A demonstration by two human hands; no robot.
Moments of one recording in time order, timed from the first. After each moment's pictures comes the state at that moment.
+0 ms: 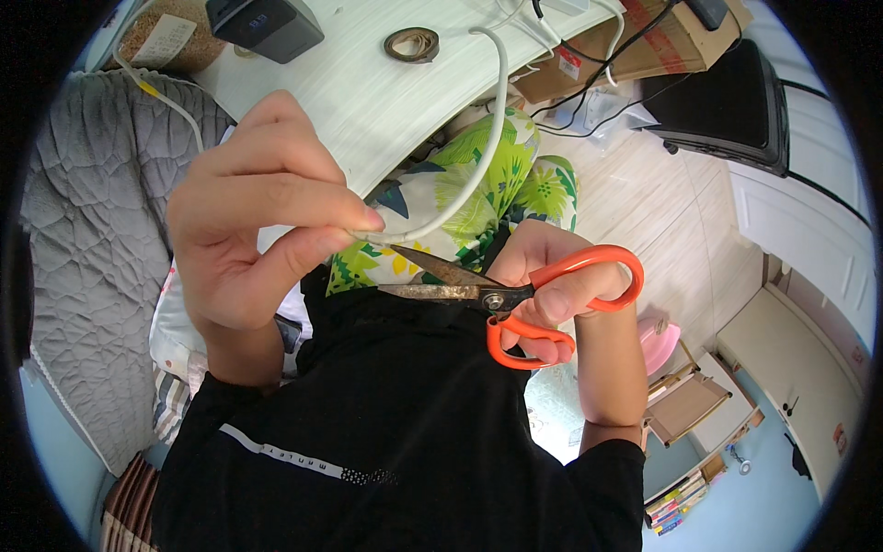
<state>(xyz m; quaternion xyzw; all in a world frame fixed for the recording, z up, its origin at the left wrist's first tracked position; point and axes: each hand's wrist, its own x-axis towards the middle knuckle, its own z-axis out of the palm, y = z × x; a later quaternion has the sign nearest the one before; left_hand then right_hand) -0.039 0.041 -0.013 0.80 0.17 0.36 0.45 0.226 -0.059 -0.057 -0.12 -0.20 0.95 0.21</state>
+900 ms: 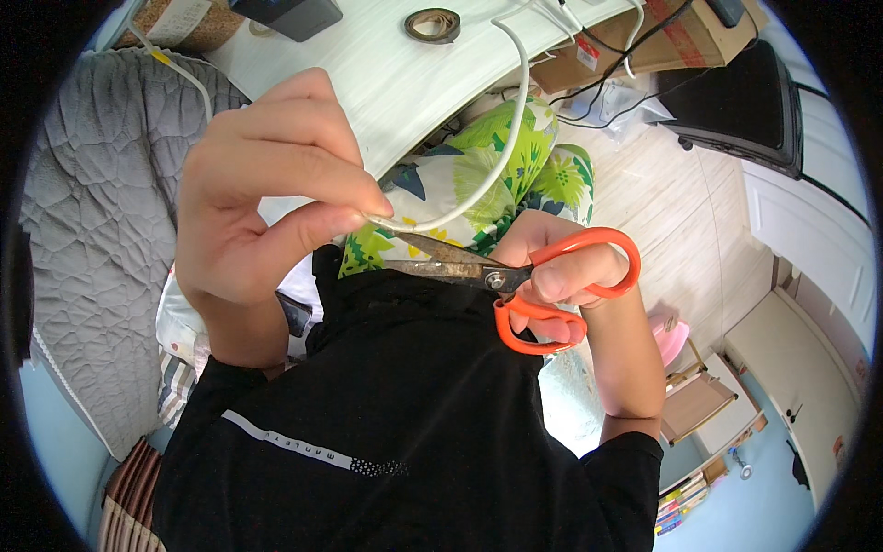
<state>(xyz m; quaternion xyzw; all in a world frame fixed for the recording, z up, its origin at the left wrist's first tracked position) -0.050 0.048 -0.014 0.83 0.11 0.29 0.46 0.213 -0.072 -0.068 -0.14 -0.14 0.95 0.23</state>
